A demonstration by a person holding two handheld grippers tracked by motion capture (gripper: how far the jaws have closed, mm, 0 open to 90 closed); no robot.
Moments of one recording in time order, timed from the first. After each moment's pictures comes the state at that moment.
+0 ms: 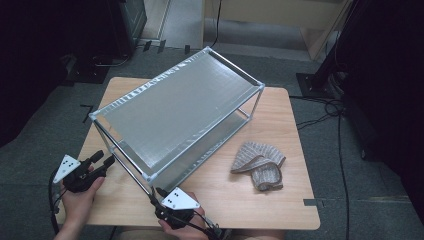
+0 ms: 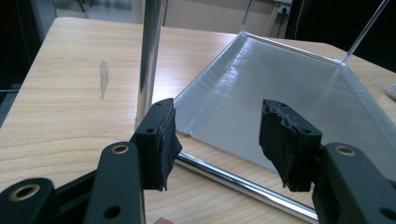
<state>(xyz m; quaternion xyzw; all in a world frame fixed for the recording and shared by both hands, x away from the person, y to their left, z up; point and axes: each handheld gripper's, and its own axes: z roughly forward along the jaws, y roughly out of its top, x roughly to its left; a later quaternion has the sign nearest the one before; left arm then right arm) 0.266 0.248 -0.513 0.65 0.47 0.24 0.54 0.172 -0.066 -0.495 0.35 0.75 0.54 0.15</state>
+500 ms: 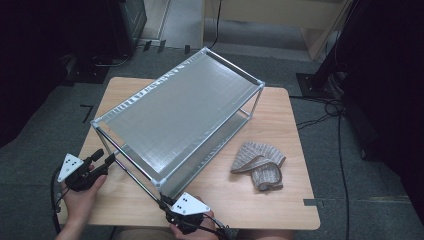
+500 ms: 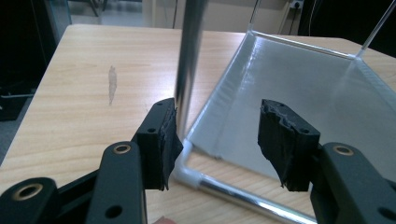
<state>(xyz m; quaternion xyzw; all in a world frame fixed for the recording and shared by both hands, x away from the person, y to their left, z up) 0.267 0.238 -0.509 0.65 0.47 0.27 0.52 0.162 -0.095 -0.495 0.31 0.77 0.54 0.14</state>
